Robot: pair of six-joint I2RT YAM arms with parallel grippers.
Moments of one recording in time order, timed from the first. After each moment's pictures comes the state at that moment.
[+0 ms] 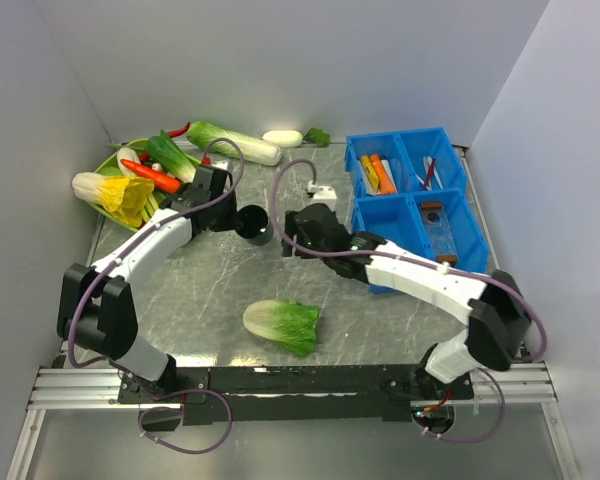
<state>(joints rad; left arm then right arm) -0.38 1.52 1.19 -0.49 -0.02 -0.45 0.89 1.50 1.14 -0.30 0.36 0.65</state>
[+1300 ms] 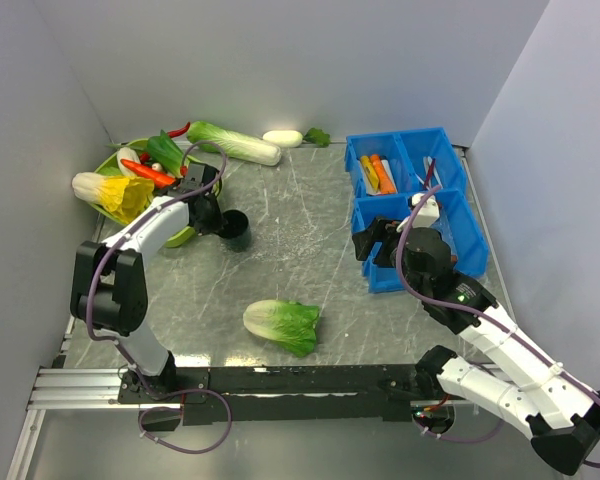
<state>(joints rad) -0.25 1.68 1.26 -0.60 -0.11 -0.56 0.65 0.77 0.82 -0.39 0.34 0.54</state>
